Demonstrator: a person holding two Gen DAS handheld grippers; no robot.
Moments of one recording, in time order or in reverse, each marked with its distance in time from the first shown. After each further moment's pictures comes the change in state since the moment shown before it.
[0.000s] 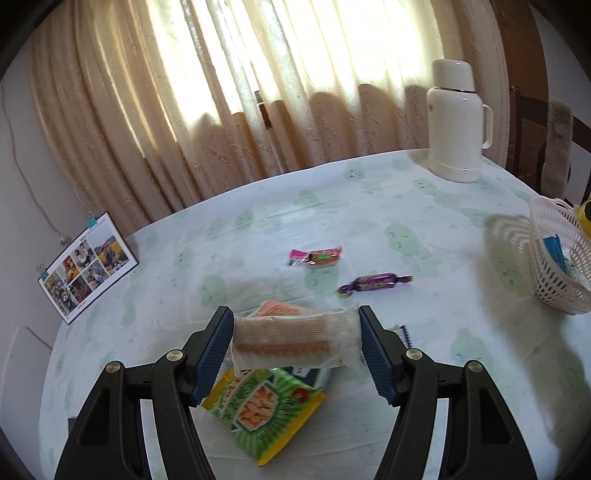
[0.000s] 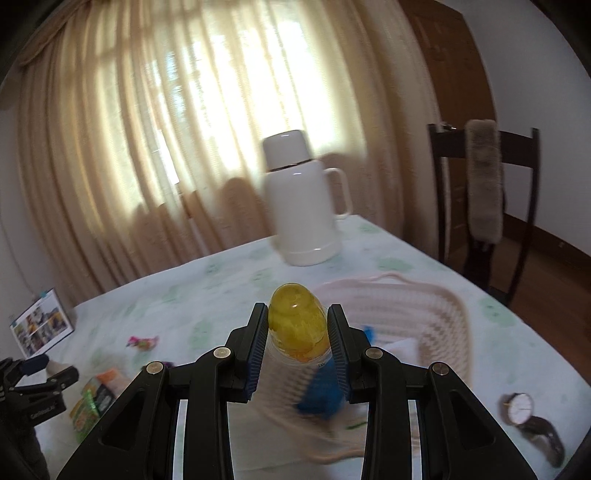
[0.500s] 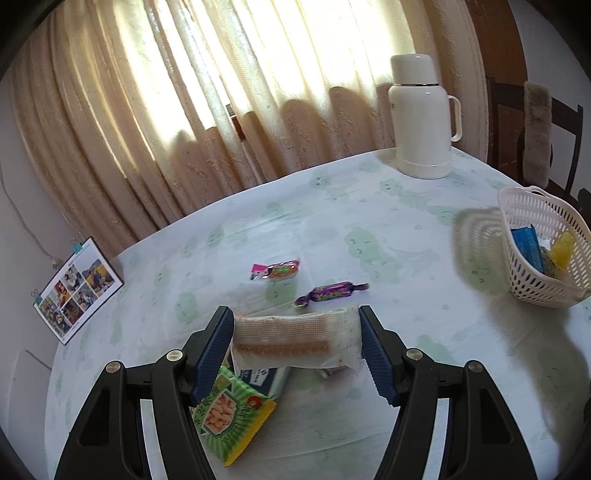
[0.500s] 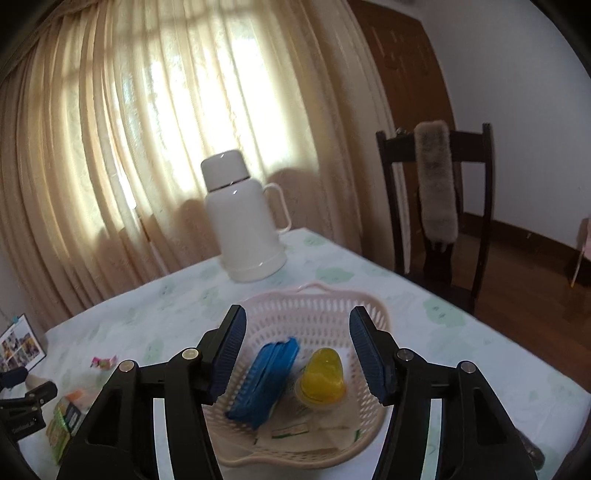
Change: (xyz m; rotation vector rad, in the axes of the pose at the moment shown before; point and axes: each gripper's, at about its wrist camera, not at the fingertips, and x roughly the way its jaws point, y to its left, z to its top) left arm -0.011 -0.044 0.010 0.078 -0.020 -0.027; right arm -0.010 -0.044 -0.004 0.066 -0.083 -0.136
